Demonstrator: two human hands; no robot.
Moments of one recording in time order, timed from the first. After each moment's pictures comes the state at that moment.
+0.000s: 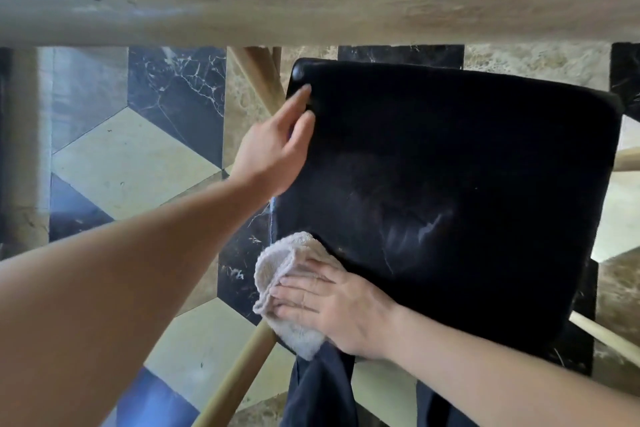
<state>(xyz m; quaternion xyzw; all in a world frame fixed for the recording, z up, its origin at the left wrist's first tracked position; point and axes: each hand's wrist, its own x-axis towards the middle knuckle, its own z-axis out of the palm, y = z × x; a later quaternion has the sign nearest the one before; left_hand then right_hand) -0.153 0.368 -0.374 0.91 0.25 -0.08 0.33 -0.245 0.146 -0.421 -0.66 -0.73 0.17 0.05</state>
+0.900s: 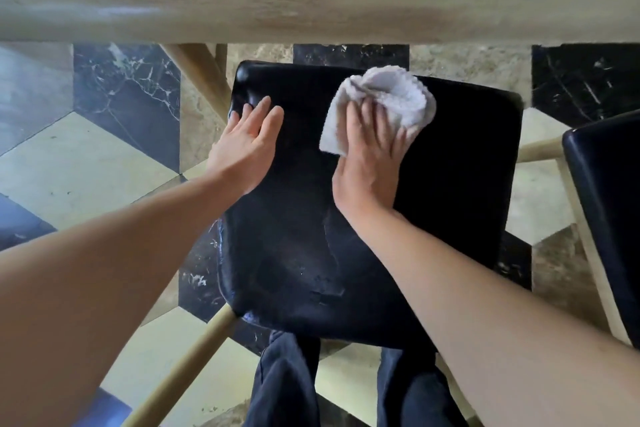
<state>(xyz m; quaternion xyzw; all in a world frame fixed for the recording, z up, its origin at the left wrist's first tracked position) -0.138 0.330 -0.374 0.87 0.30 -0.23 0.33 -0.099 0.150 -0.399 -0.97 -0.13 0.11 0.16</state>
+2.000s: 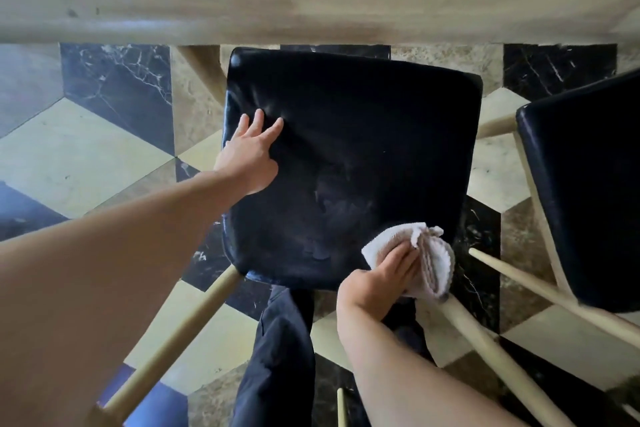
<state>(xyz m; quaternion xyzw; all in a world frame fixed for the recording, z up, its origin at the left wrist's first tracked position) -0.166 0.313 -0.356 0.90 0.19 -0.33 0.19 -0.278 0.080 -0.356 -0.90 0.33 0.16 0.25</state>
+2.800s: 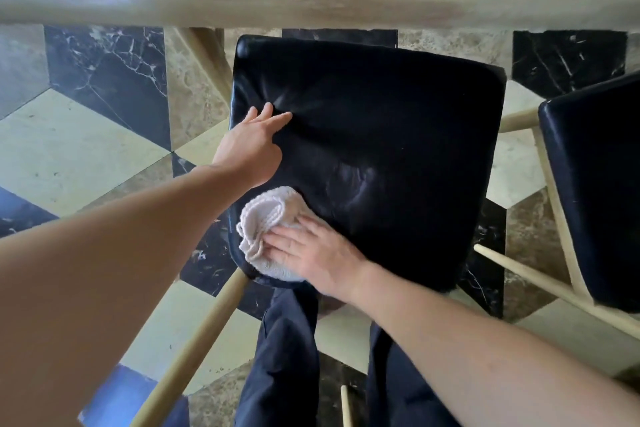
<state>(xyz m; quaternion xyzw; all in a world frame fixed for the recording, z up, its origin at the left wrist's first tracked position) -0.162 0.330 -0.362 0.91 0.19 -0.29 0.24 -0.242 0.121 -0.389 -0.74 -0.62 0.24 -0.03</state>
